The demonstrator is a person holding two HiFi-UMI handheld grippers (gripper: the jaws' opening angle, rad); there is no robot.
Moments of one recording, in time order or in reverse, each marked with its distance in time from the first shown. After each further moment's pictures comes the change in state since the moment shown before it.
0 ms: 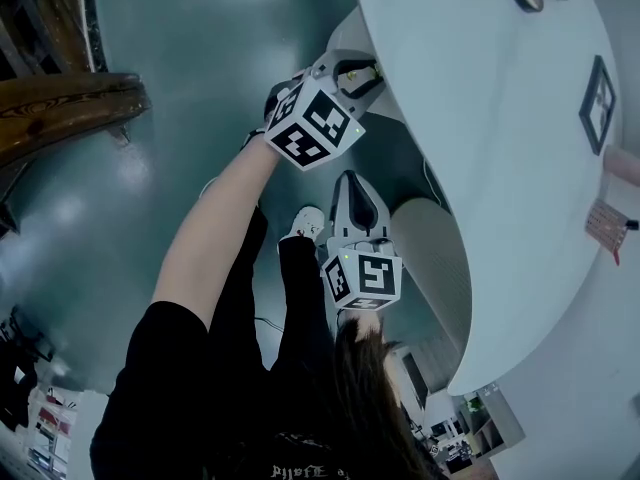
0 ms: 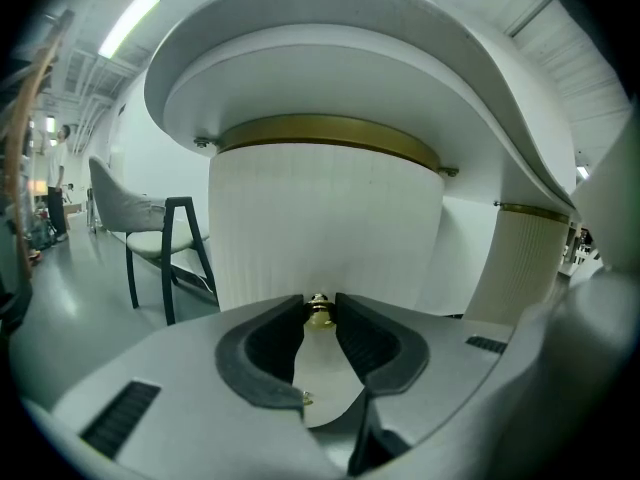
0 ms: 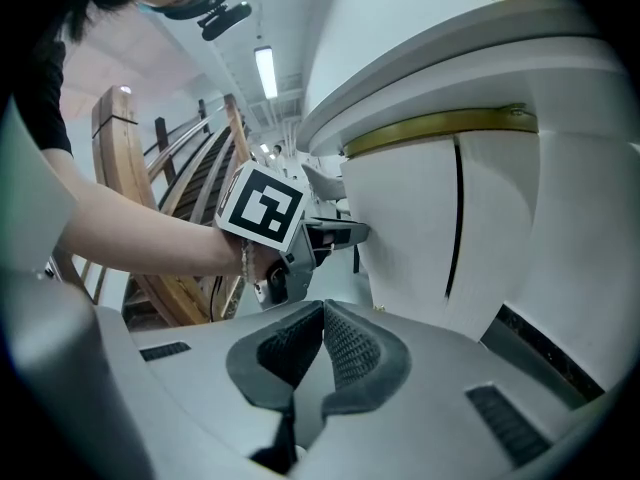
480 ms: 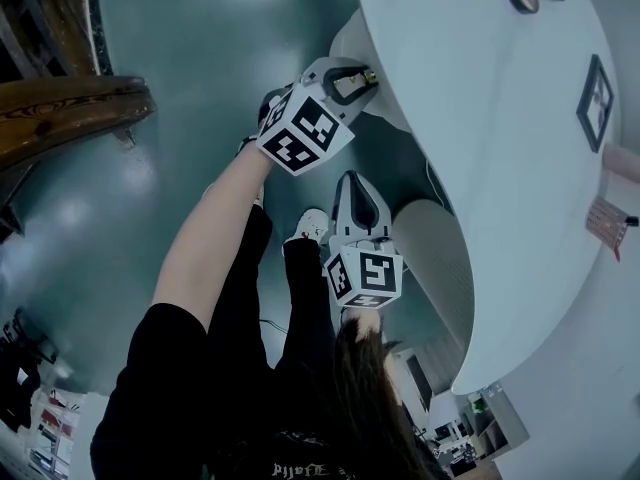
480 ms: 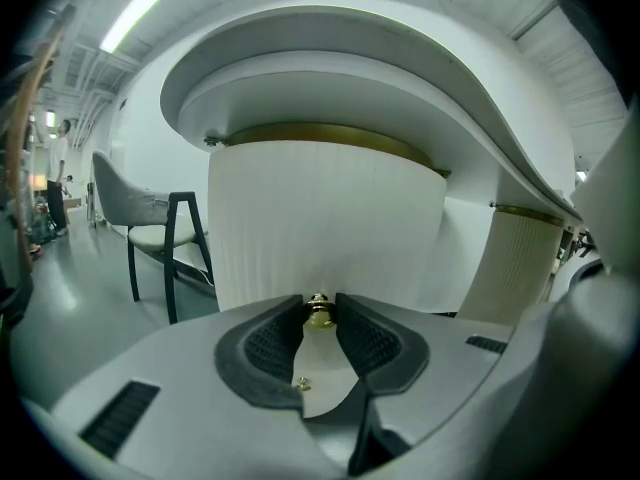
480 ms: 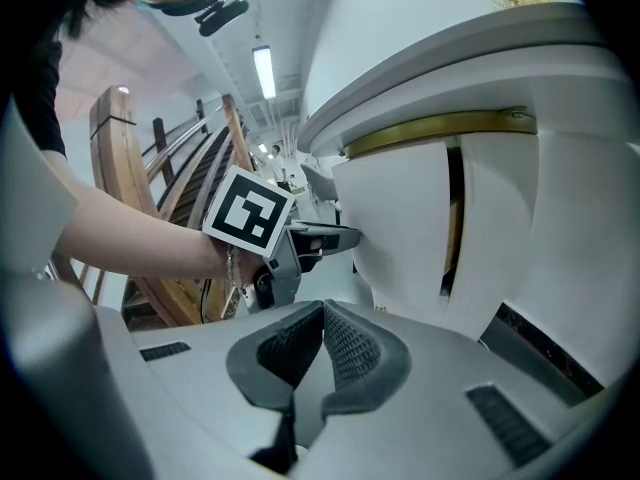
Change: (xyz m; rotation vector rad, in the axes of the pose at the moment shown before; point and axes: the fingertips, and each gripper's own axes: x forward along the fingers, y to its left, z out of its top) left arm -0.020 0.000 -0.009 -0.016 0.019 -0.009; right arm -0.002 0.006 0.002 0.010 0.000 -0.008
